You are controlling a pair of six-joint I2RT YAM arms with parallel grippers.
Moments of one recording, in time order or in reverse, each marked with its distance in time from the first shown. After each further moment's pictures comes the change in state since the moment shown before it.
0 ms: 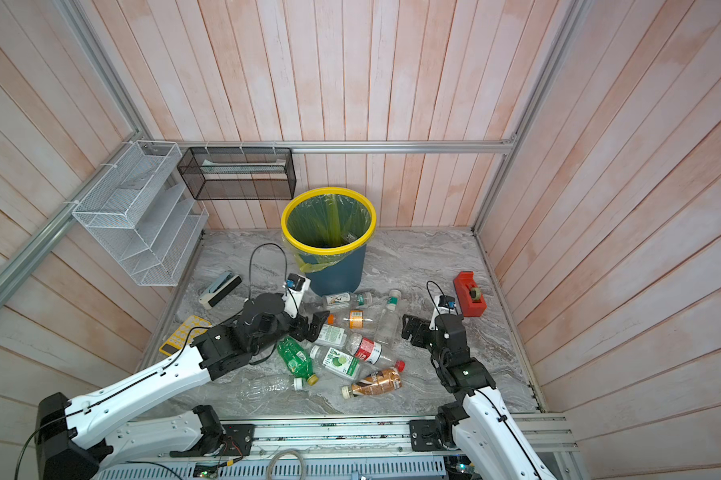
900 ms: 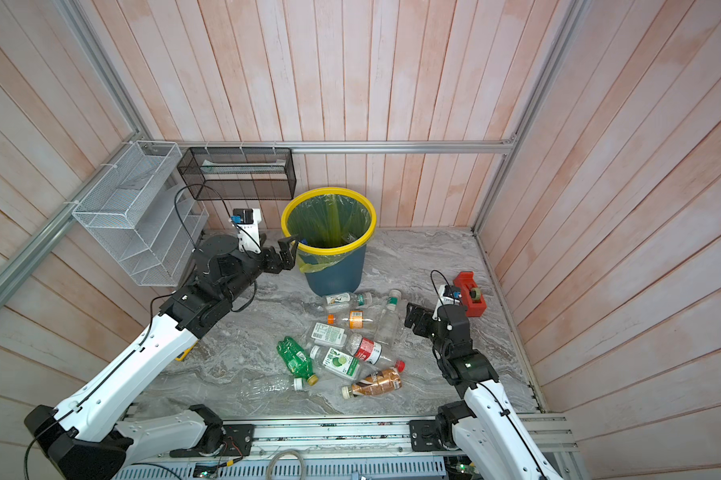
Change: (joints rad) left arm 0.397 0.050 0.318 0.061 0.066 -0.073; right arm -0.008 0.059 0.102 0.003 0.031 -0.020
